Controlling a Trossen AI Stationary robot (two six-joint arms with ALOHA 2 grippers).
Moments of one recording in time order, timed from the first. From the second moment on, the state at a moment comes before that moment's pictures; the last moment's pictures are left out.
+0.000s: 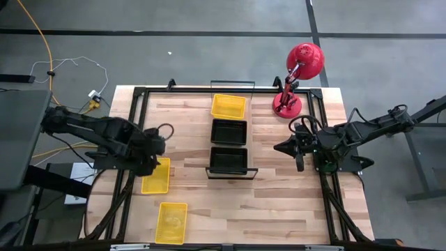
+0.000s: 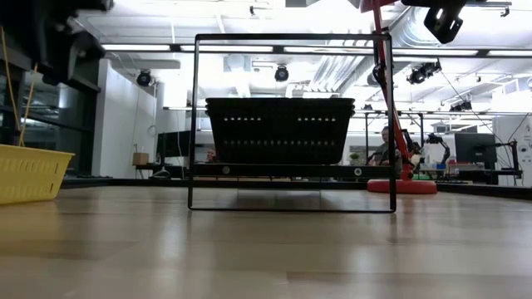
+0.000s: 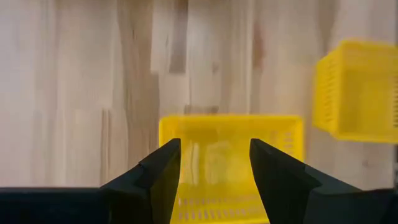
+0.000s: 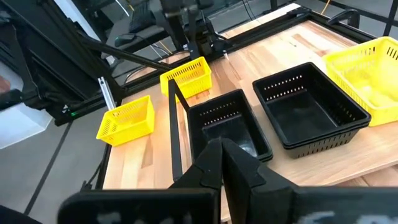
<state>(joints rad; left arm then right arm) -0.10 0.89 0.87 -1.16 0.03 -0.28 0.33 0.70 0.71 -0.36 0.32 0.50</state>
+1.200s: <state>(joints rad) -0.08 1.30 0.65 -1.04 -0.08 -0.43 0.33 0.70 0.71 -0.36 0.33 0.52</state>
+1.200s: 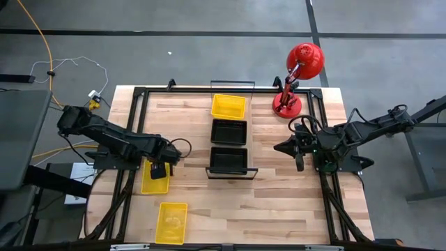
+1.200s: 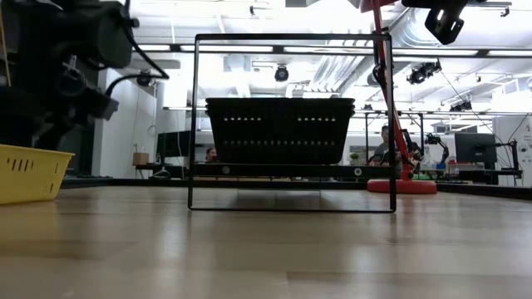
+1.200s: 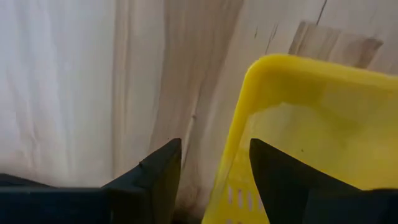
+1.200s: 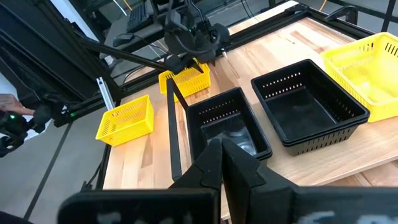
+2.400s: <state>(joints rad) 0.50 1.15 1.16 -0.75 -0.53 -0.70 0.33 0.70 0.71 -0.34 0.37 0.58</state>
